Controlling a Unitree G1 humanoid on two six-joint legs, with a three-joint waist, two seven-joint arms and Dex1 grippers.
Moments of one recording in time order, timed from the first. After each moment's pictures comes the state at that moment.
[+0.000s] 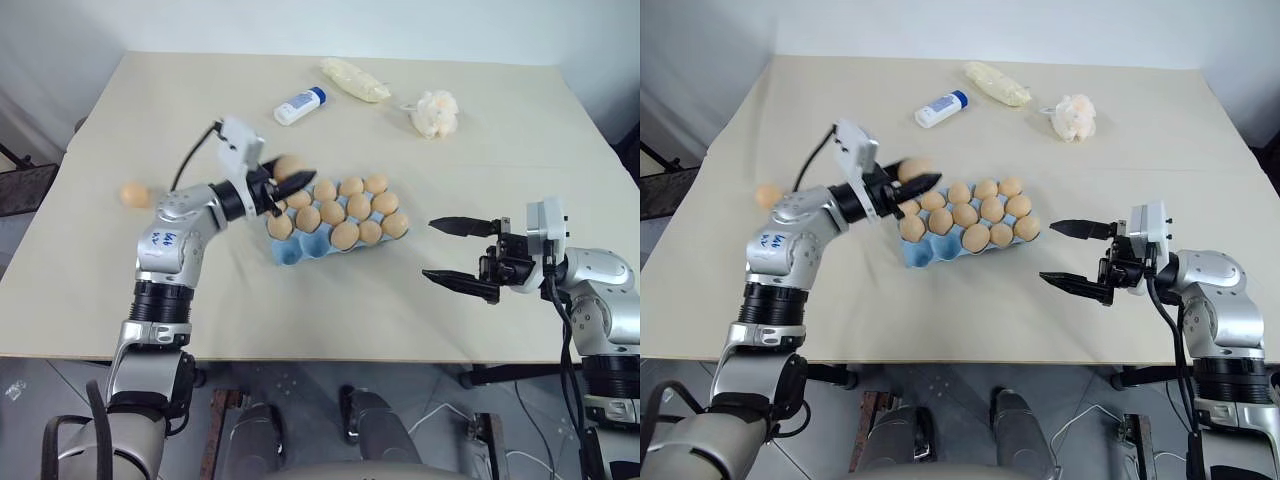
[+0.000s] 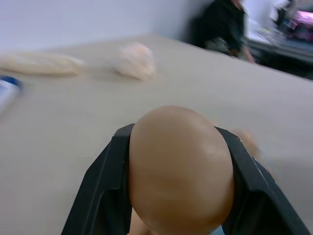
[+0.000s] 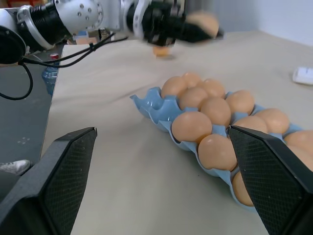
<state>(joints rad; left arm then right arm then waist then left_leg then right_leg) -0.76 0.36 0.00 0.23 -0.34 0.46 -0.73 -0.35 -0.69 -0.17 0.06 0.60 0.17 1.36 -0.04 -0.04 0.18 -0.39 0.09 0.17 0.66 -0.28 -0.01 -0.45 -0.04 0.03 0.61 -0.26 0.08</state>
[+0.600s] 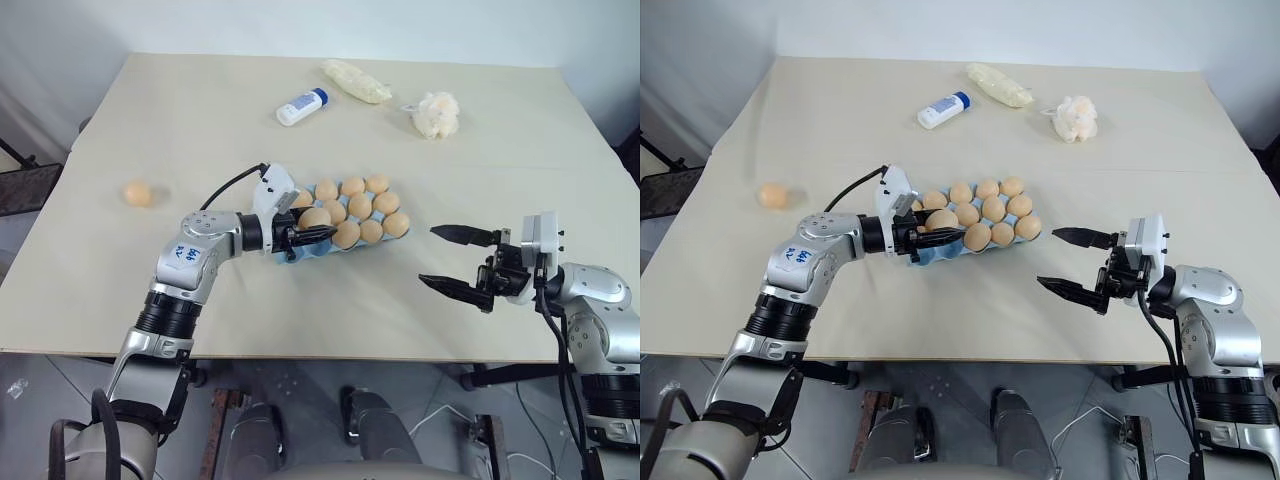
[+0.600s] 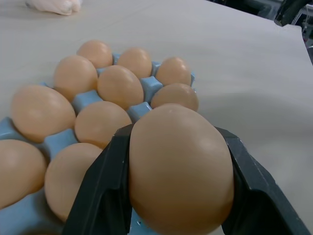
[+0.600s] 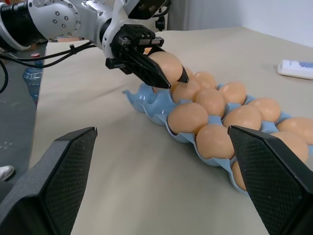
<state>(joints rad) -0.72 0.39 -0.14 0.19 -0.31 0.52 -0.84 -0.26 -0.68 -0.17 0.00 0.60 0.15 1.26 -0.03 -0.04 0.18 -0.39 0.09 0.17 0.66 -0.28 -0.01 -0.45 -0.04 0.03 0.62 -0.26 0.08</state>
